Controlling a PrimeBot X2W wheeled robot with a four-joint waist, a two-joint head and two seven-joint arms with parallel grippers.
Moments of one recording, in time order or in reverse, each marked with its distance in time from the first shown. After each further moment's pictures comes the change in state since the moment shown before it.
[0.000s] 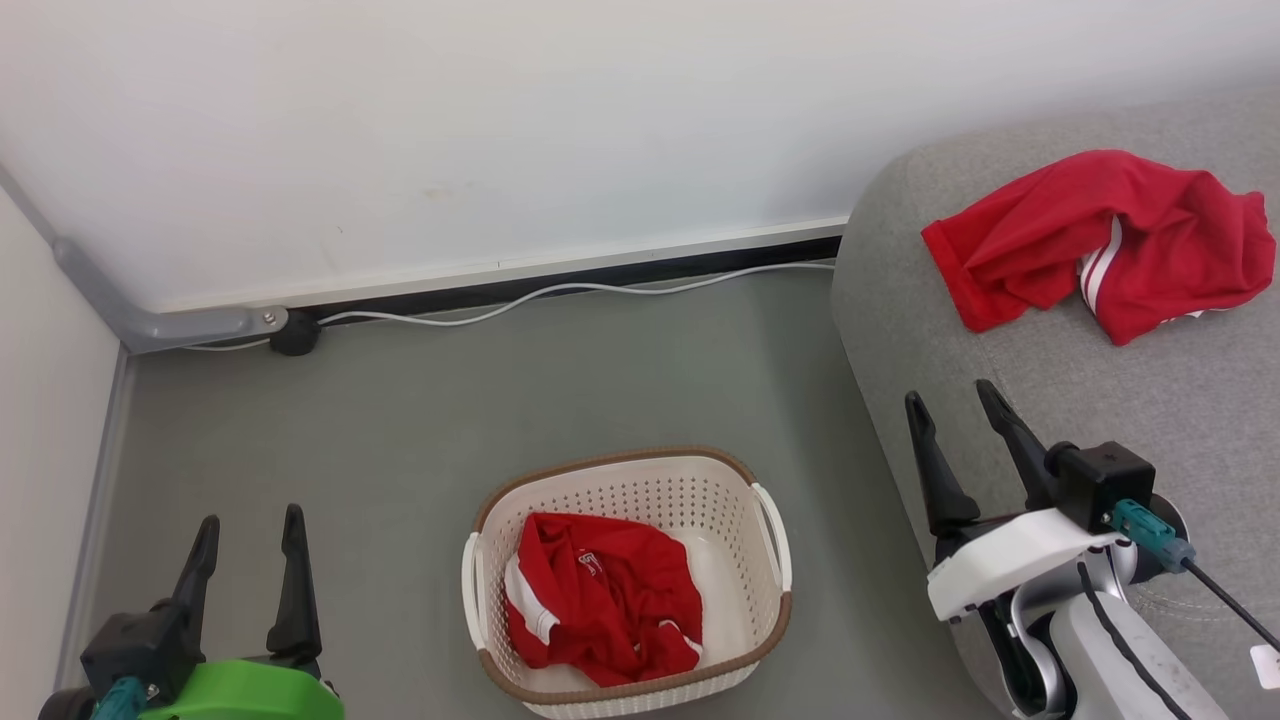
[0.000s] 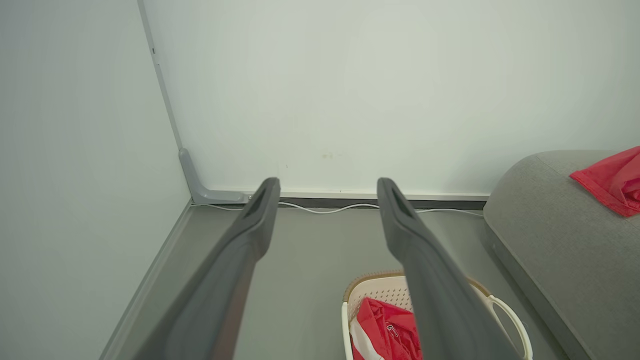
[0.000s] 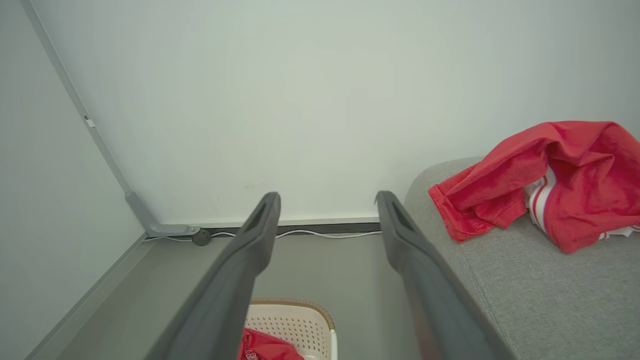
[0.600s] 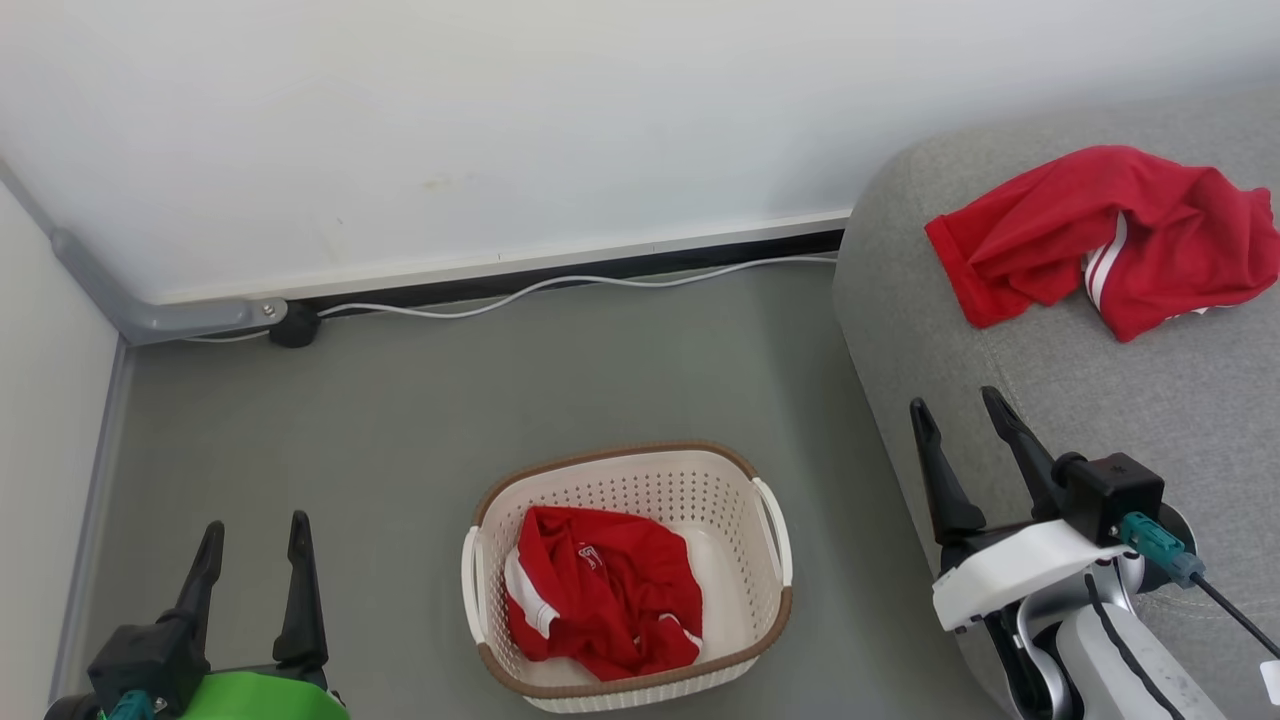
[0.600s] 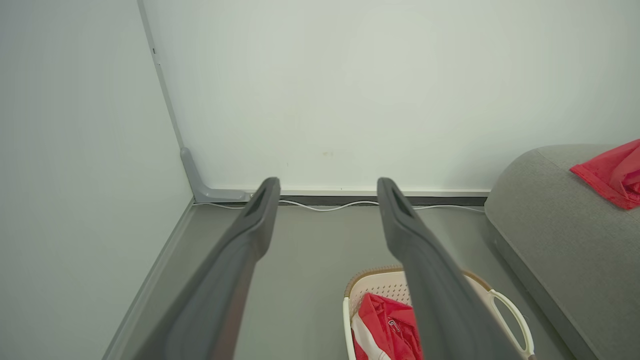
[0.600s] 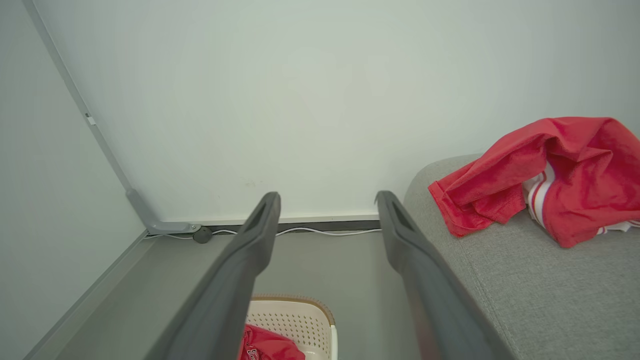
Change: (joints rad) left arm 0.031 -0.015 0.010 -0.030 0.036 0.000 0.000; right arm 0.033 -0.005 -0.006 -0.039 -0.004 -0.002 0.000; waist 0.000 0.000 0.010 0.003
